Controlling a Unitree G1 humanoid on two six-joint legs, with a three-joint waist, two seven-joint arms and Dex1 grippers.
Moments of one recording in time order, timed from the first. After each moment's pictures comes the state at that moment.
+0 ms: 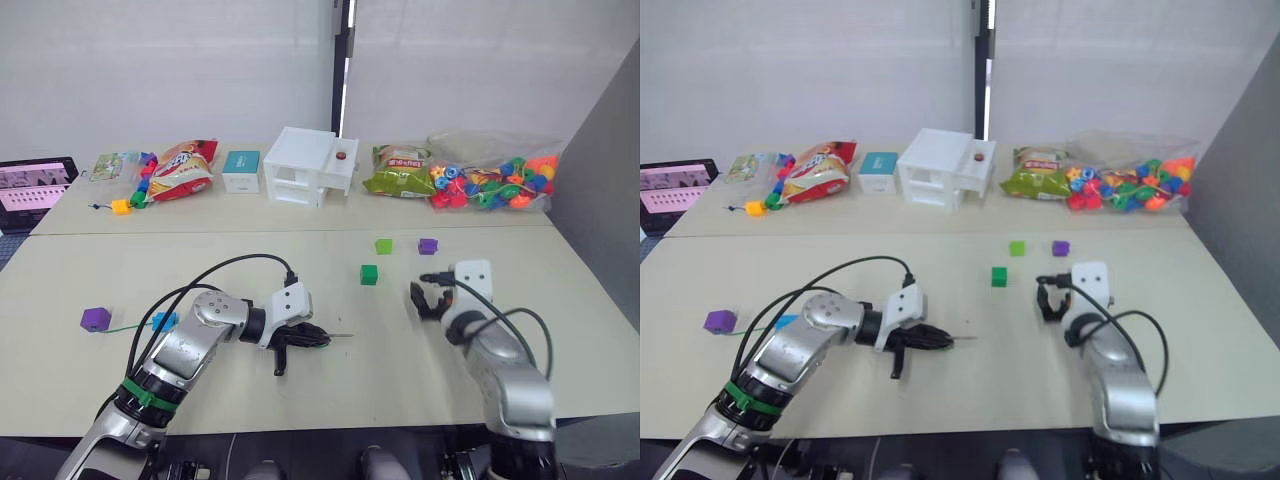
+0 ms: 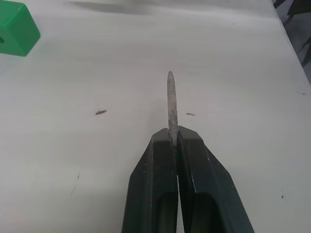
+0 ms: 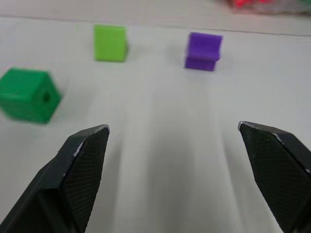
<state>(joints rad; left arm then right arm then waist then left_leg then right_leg) -0.48 0.56 -0.33 -0.12 -0.20 0.48 -1.13 -0.30 -0.16 -0.17 -0.26 0.04 0.68 0.11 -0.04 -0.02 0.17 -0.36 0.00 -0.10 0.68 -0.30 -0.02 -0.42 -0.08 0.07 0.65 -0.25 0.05</state>
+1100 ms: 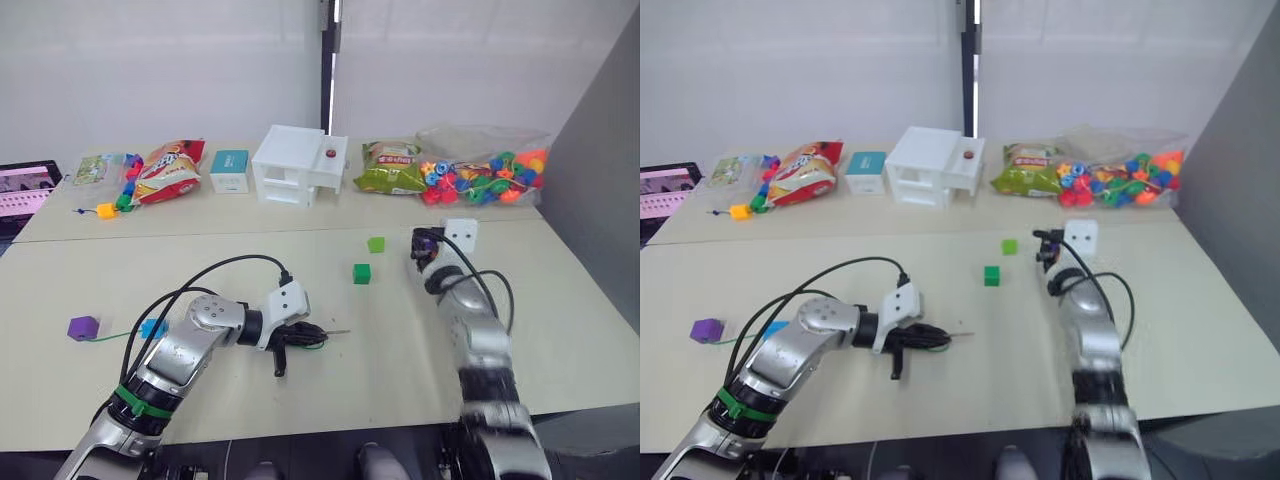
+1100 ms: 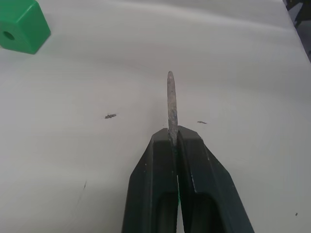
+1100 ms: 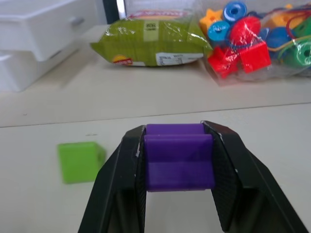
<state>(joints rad) -0.45 0.58 -0.30 -0.16 -0.23 0.54 -1.07 -0.41 -0.14 -0.13 -0.16 0.16 0.51 0.03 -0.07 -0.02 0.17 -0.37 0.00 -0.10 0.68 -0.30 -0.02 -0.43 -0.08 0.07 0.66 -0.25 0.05</state>
